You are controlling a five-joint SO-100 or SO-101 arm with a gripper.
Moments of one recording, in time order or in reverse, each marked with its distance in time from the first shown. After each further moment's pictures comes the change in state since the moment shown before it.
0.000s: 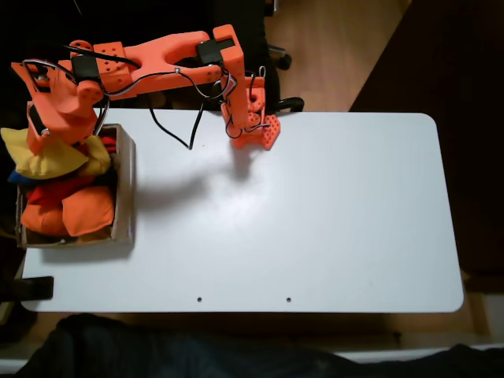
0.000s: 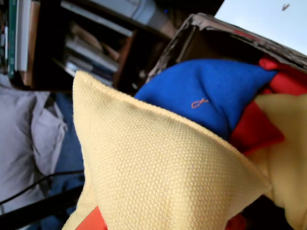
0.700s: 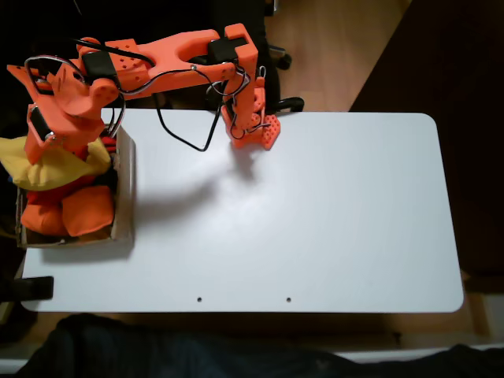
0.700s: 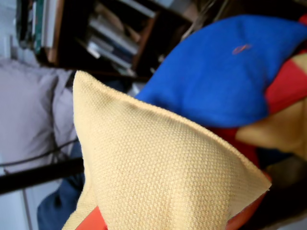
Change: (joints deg) arm -5.8 7.4 1.8 0.6 1.7
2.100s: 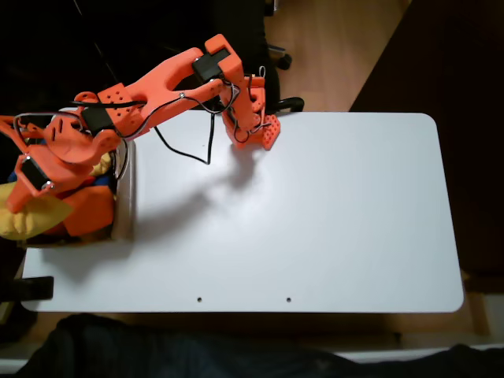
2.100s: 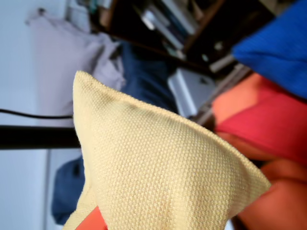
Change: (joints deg) arm -7.5 -13.4 -0.3 -24.4 -4.2
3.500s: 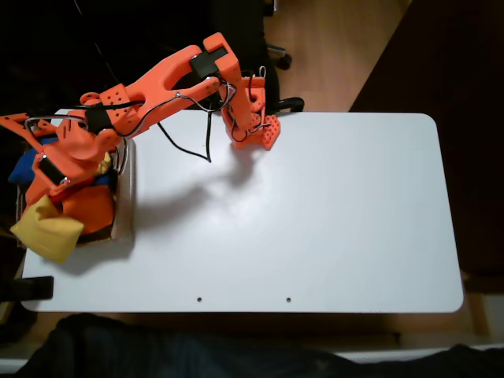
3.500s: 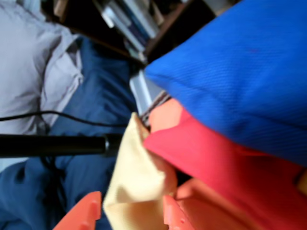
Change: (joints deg) arm 4.1 0.4 8.3 1.1 -9.1
